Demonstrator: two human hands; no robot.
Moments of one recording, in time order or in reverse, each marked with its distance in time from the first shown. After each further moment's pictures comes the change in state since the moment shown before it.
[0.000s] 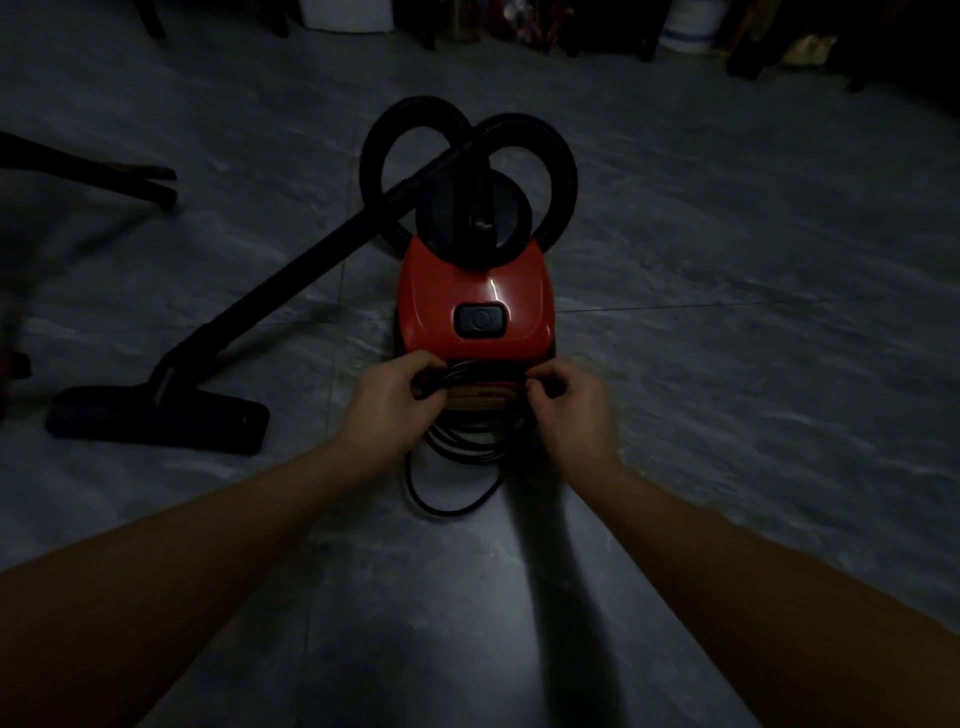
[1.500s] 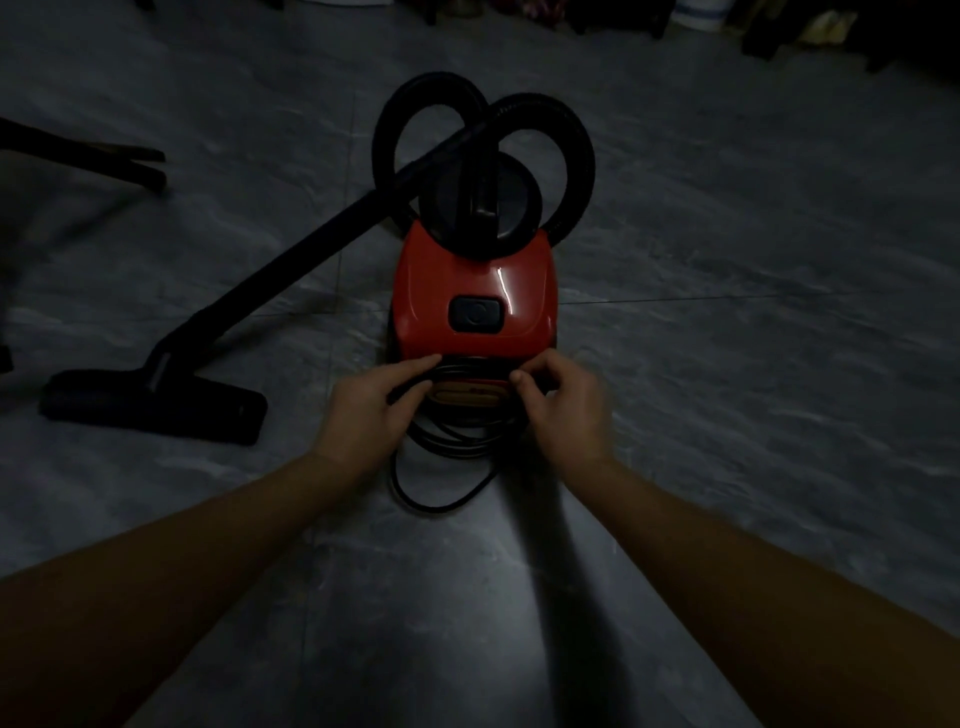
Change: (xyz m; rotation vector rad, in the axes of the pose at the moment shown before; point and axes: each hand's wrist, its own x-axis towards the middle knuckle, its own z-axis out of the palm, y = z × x) left_hand -0.009 -0.032 -0.001 -0.087 0.075 0.150; right_hand 0.006 -0.002 0.012 0.039 -0.020 -0.086
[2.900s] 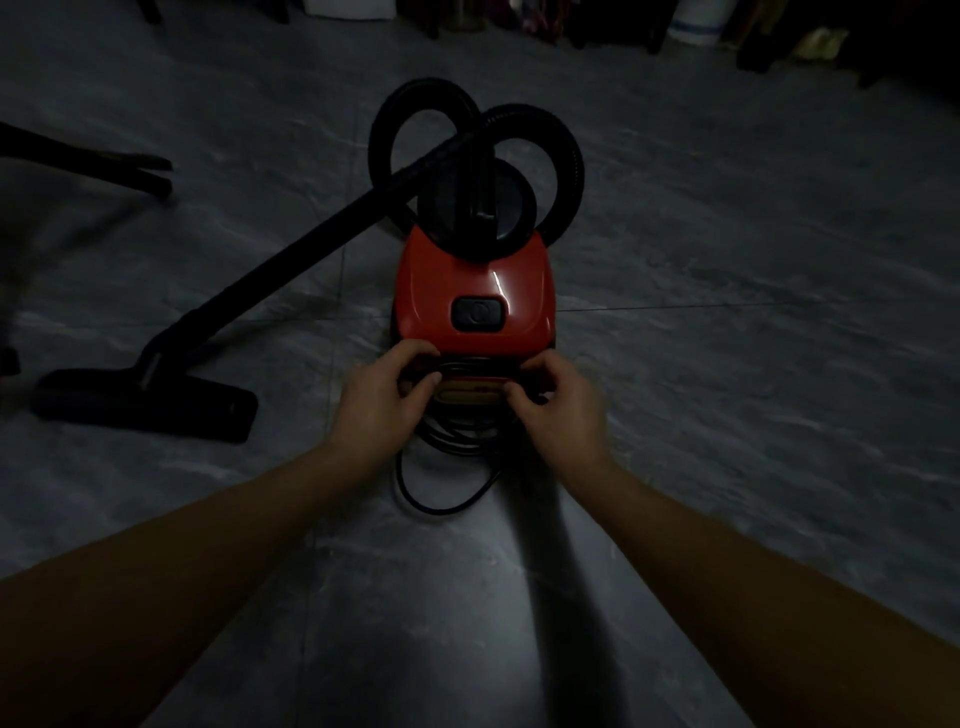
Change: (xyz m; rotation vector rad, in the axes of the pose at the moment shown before) left_hand 0.011 0.007 0.006 -0.052 -0.017 -0.107; right_hand 0.000 -0.002 0.000 0.023 -0.002 -0.001
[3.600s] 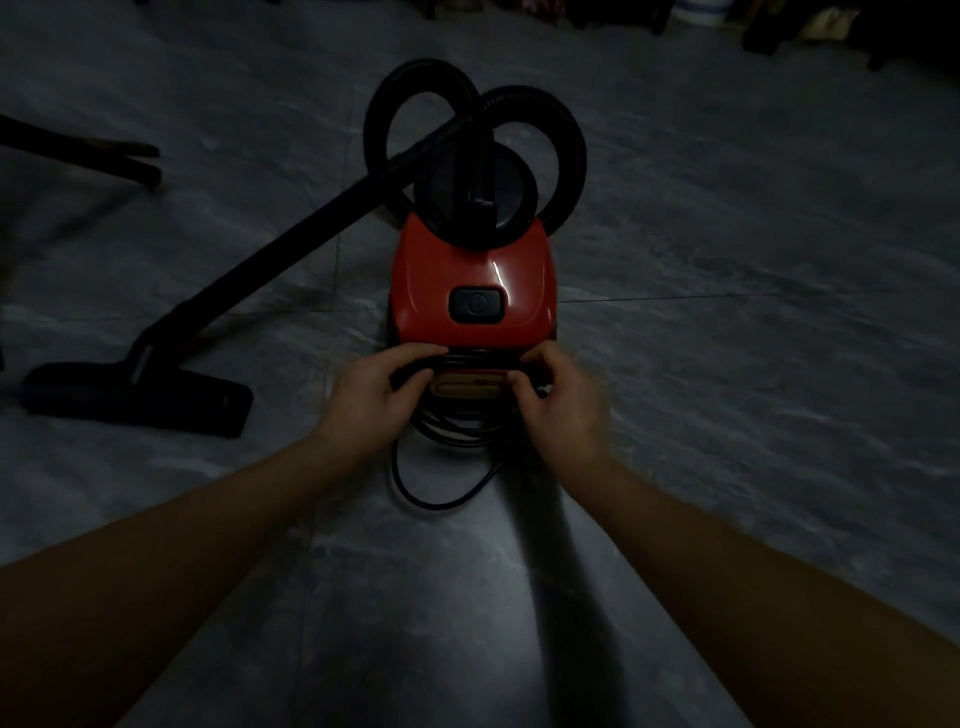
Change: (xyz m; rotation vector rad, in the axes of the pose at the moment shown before) left_hand 0.007 -0.012 -0.003 -0.059 -0.098 0.010; right_hand 0.002 0.003 0.003 -0.085 0.021 -0.081
